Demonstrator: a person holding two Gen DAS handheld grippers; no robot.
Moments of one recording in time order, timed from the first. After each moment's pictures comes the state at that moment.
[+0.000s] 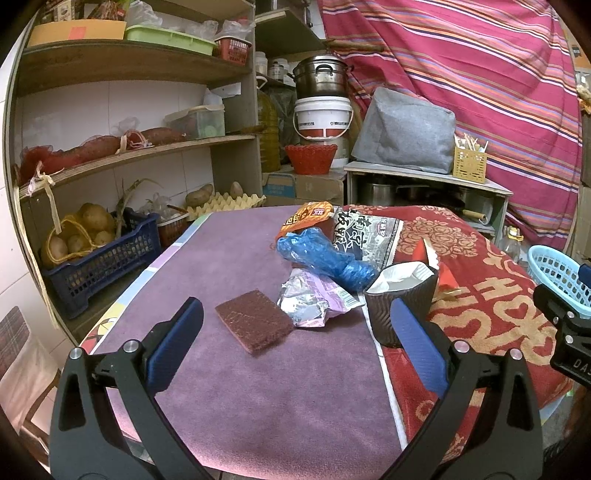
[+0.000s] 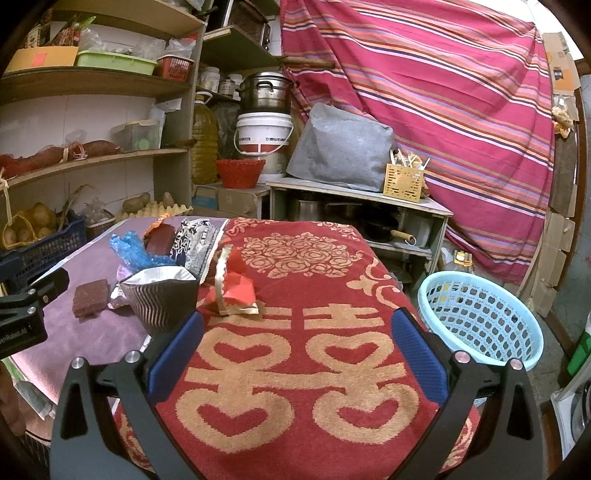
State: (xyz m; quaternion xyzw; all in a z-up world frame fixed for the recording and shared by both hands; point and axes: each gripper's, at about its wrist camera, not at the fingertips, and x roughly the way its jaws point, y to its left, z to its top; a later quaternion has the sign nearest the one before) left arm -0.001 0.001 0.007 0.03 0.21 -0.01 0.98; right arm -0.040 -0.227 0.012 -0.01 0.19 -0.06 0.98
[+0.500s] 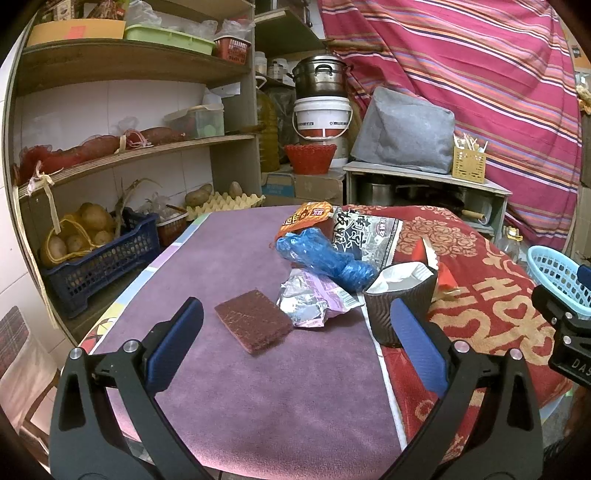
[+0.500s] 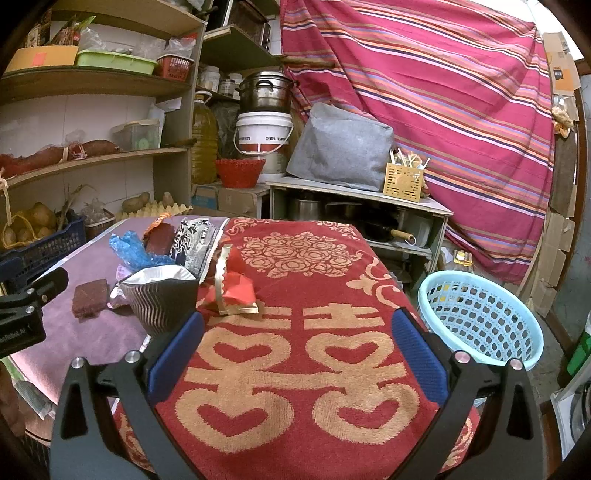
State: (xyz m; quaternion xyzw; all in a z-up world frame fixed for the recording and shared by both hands) left arm -0.001 0.000 0.007 0.03 0.21 -0.01 0.98; right arm -0.040 -0.225 0.012 -0.01 0.19 -0.06 0.98
